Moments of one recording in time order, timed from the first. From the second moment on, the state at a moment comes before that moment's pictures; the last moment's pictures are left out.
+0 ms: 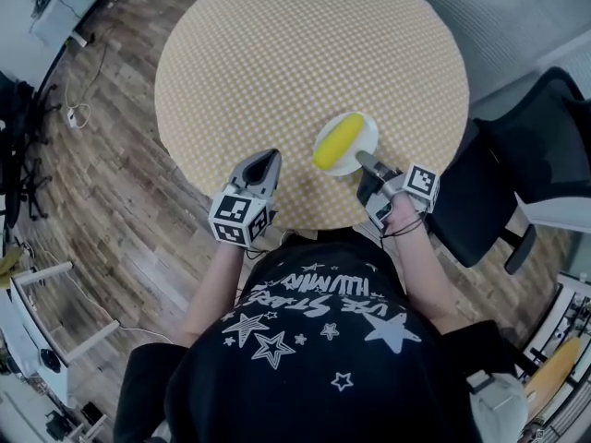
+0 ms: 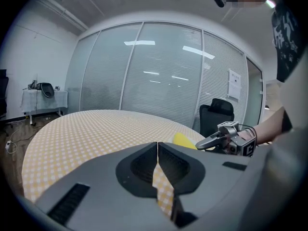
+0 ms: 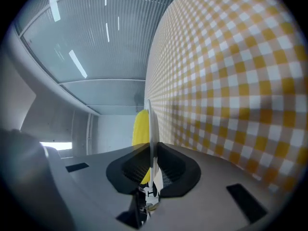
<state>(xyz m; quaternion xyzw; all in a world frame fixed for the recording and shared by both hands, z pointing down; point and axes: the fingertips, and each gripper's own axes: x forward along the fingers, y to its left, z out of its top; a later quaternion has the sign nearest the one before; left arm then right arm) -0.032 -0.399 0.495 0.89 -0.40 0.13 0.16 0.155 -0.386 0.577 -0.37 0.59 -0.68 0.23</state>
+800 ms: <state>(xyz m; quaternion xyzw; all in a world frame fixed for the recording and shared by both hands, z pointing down) -0.022 -0.440 0.510 0.86 -0.45 0.14 0.18 0.165 -0.433 0.611 -0.37 0.59 -0.71 0.14</state>
